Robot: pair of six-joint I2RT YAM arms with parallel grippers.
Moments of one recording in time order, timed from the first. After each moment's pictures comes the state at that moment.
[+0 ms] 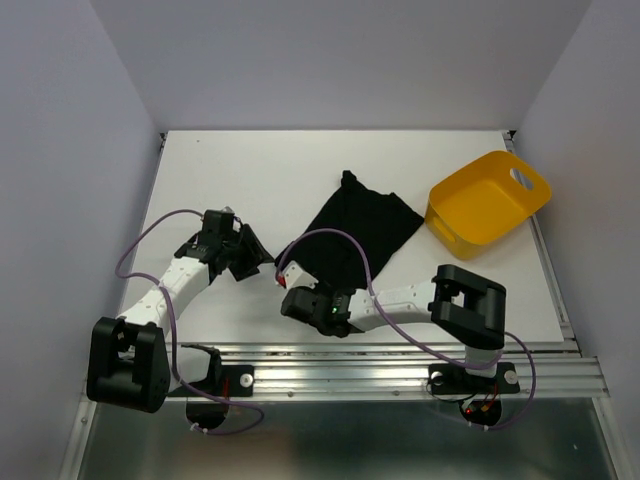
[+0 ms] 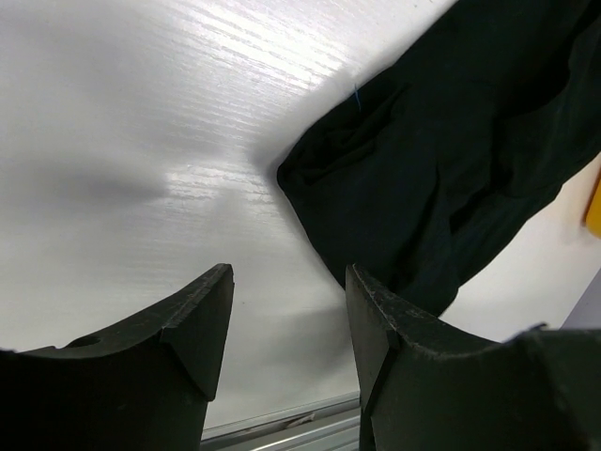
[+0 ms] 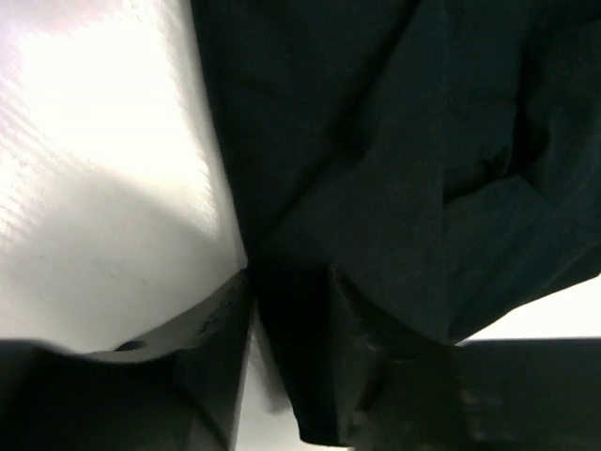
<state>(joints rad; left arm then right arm) -0.21 1.20 0.68 -0.42 0.21 -0.77 1.29 1.86 1.10 -0.29 0.70 0.21</state>
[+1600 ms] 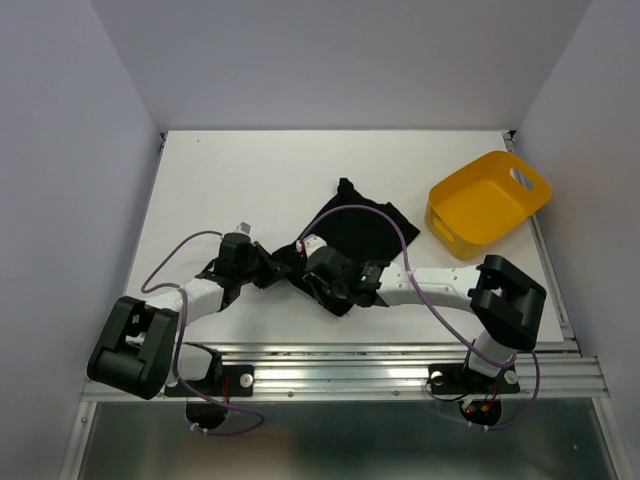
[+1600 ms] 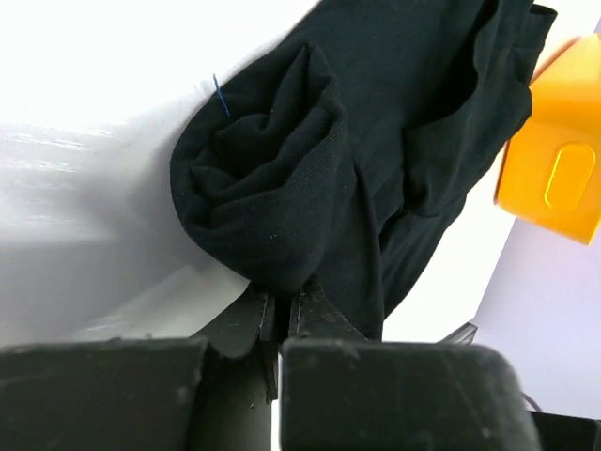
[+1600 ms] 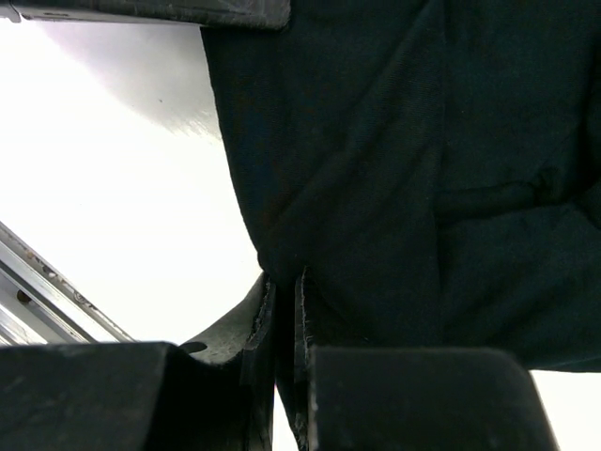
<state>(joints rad) -0.34 1.27 0.38 0.20 0.28 -1.02 1.10 1.68 1.04 -0.22 0.18 0.36</state>
